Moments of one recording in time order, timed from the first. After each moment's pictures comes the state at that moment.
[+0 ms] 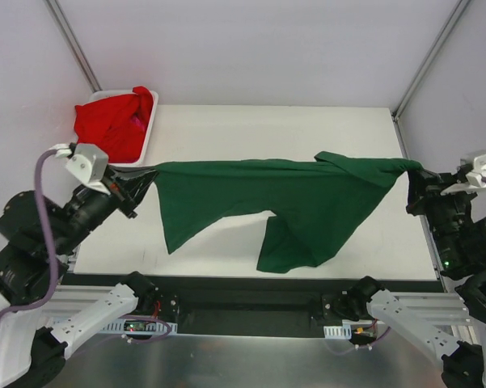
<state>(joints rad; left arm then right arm) -0.61 0.66 1.42 -0.72 0.03 -0.05 0.63 0.60 1.45 -0.81 0.59 -0.03</state>
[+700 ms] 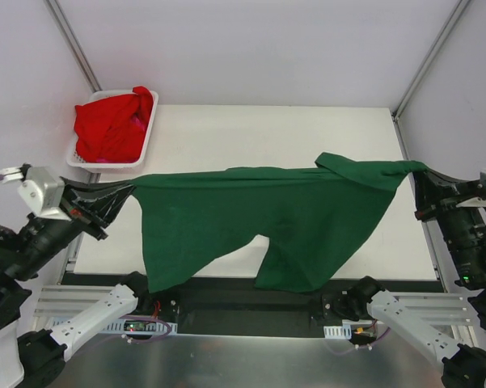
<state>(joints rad) -0.61 0.62 1.66 -0.91 0.12 -0.01 0.63 0.55 1.50 -0.74 0.41 -0.11</state>
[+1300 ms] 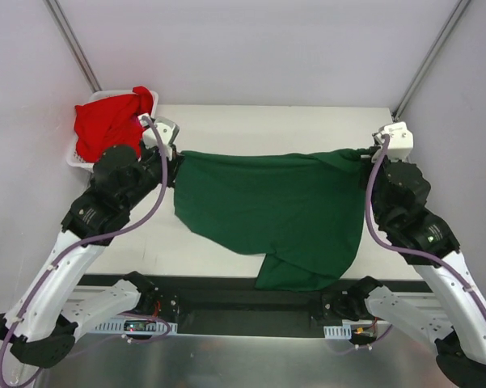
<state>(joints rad) -0.57 0.87 1.24 -0.61 -0.09 0.05 0.60 0.77 1.17 -0.59 0.65 -0.04</state>
